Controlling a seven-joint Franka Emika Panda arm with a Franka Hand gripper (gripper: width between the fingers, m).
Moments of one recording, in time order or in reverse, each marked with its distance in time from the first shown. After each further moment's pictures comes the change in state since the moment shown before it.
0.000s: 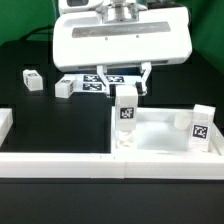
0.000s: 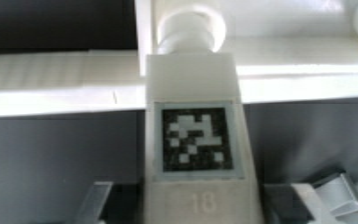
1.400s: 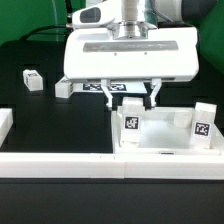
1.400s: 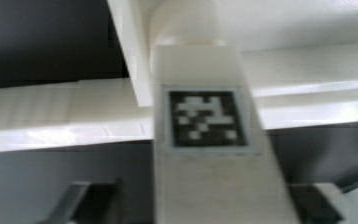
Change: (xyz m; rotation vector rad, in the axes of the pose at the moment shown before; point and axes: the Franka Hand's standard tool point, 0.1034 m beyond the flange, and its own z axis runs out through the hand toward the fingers) arm -0.012 -0.009 0.016 -0.069 0.048 0.053
